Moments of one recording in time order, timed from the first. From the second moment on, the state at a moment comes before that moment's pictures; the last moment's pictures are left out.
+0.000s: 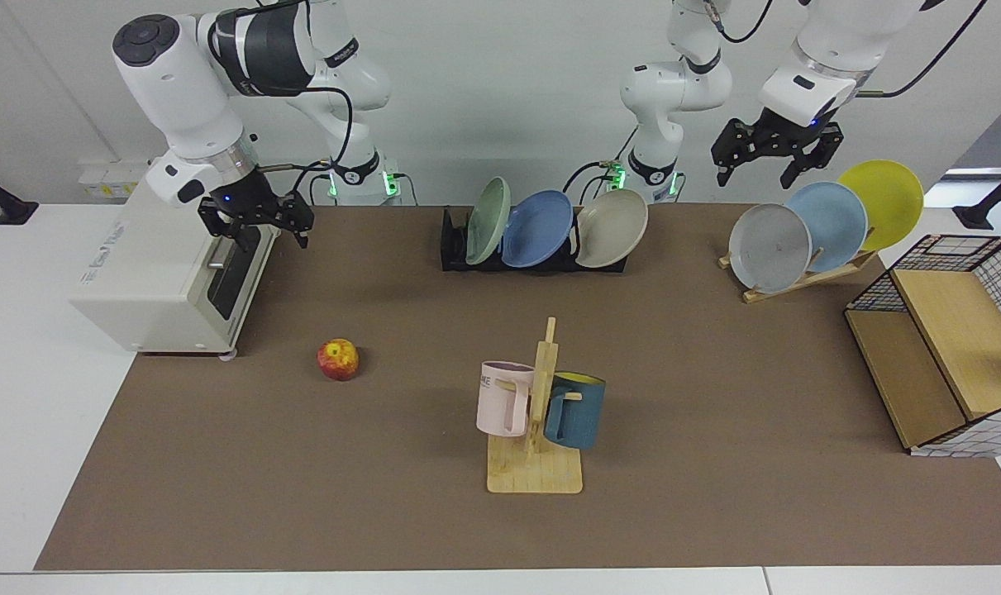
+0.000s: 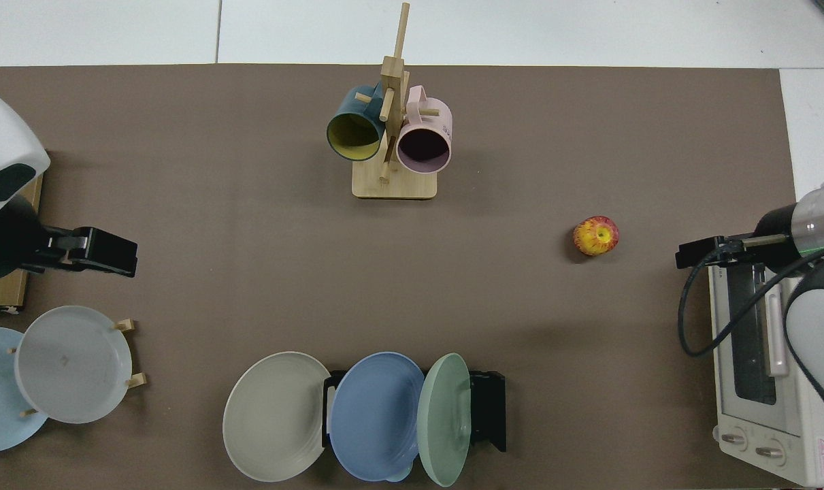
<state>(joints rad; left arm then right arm) 0.00 0.00 -0.15 -1.42 -0.01 1.34 -0.06 -0.05 -0.09 0.04 -1.87 0.05 1.76 -0.05</state>
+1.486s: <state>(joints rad) 0.01 -0.17 -0.32 -1.82 -0.09 1.52 -0.11 -0.05 -0.09 0.04 -1.87 0.05 1.76 -0.05</state>
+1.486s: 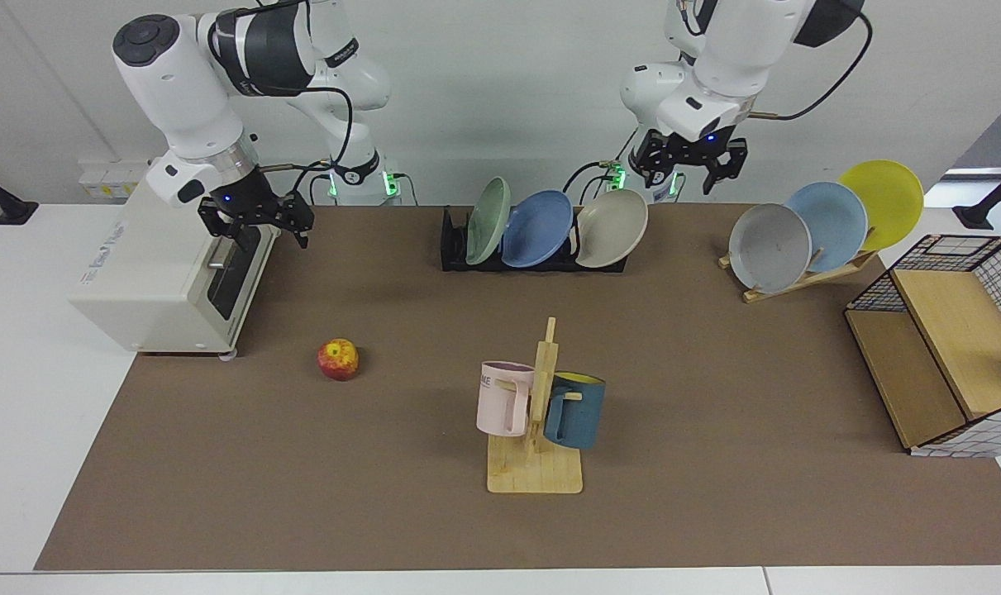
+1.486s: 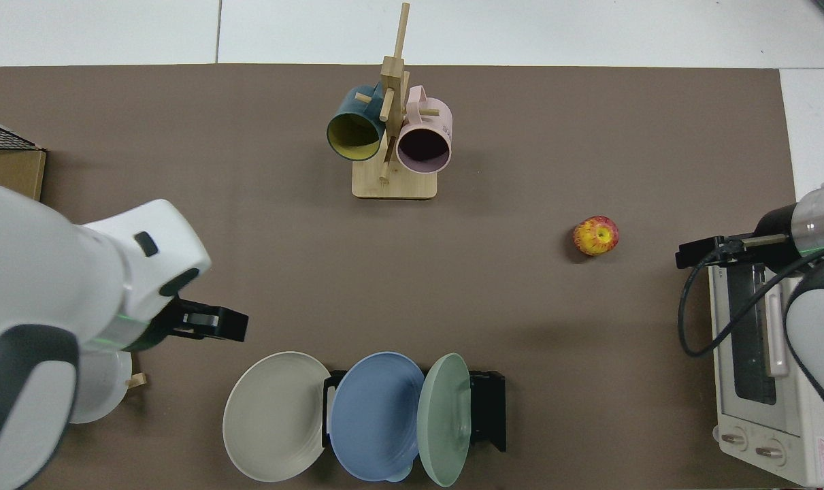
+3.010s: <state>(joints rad) 0.00 -0.32 -0.69 -2.43 -0.34 2.13 -0.22 -0.05 -0.09 0.04 -1.87 0.05 1.76 -0.05</state>
